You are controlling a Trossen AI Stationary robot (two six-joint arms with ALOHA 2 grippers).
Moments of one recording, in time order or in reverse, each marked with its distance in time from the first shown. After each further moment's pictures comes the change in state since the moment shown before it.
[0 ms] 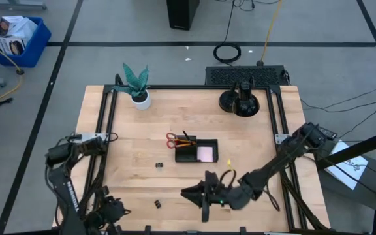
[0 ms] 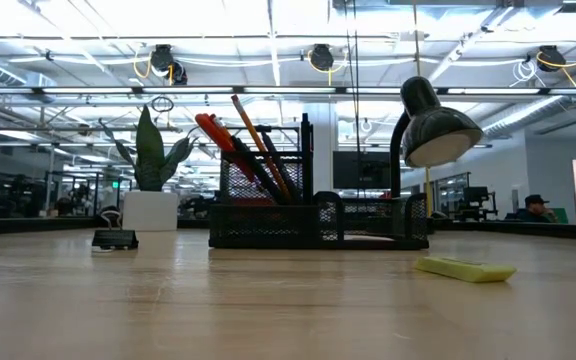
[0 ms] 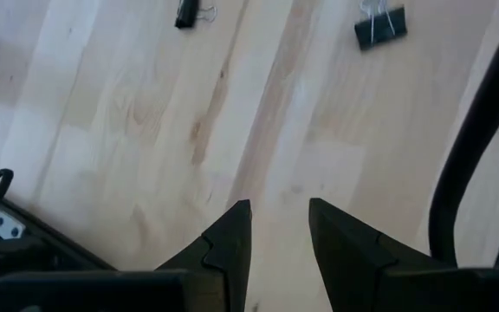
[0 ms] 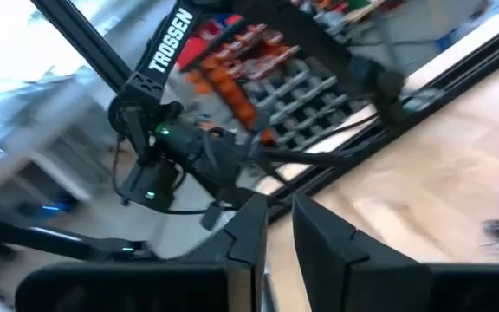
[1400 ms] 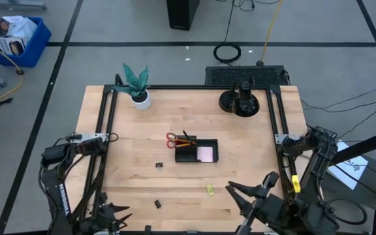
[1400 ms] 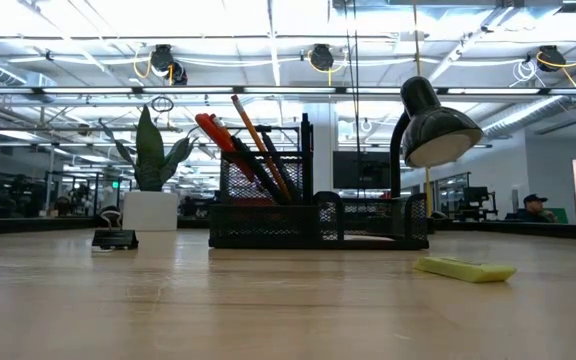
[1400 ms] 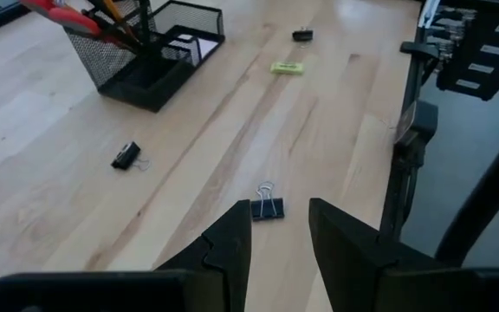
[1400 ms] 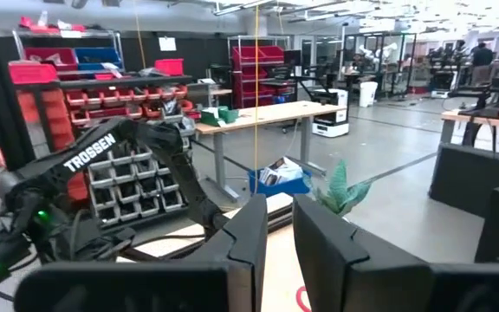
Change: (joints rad) left arm -0.090 -0.006 -0.009 0.130 -0.535 -0.291; right arm 0.323 0.000 0.595 -0.090 0.866 -1.087
